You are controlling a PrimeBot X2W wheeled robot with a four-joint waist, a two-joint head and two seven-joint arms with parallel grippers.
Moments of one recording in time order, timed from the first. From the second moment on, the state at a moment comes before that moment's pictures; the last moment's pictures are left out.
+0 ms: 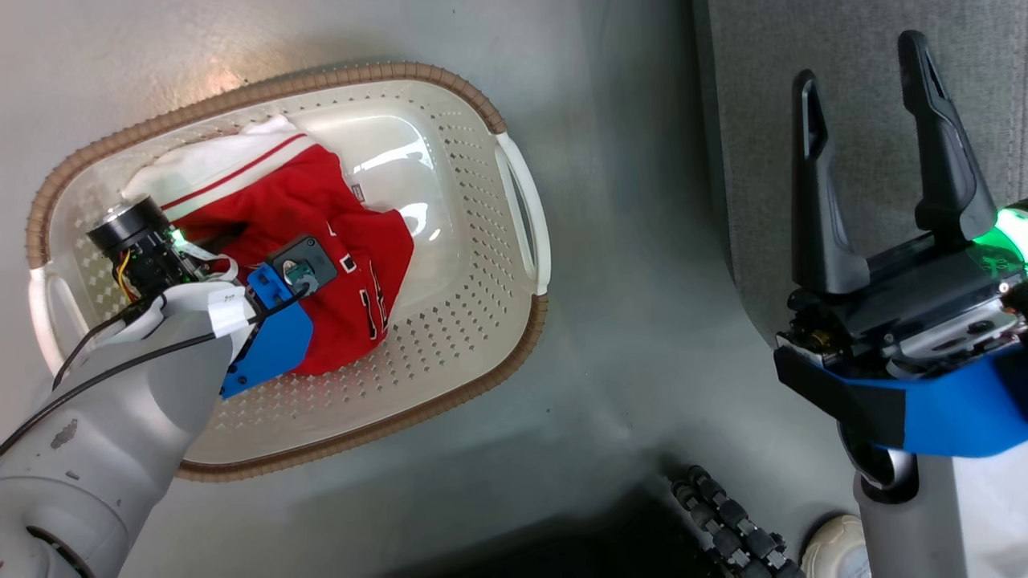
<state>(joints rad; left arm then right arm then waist) -1.04 0.32 -1.28 1.21 -0.23 -0.13 0.02 -0.42 -0.05 0.11 -0.24 0.06 0.13 -0.26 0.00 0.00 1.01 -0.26</state>
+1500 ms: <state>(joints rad) -0.96 0.19 -1.28 1.26 -0.40 -0.13 -0.20 -0.40 -0.05 0.09 -0.20 0.03 0.13 -0.26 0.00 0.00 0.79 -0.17</state>
